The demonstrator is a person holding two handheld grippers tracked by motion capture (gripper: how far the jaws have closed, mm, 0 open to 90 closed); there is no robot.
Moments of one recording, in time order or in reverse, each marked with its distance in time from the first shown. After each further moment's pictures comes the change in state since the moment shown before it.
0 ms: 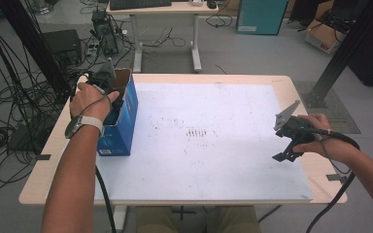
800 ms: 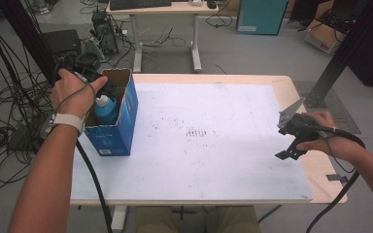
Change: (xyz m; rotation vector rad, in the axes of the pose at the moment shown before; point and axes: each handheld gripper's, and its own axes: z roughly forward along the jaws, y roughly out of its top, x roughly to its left) left arm 0.011 -0.021 -0.077 -0.258 -0.052 0.067; right arm -0.001 -0.001 -0.013 -0.017 -0.006 0.011
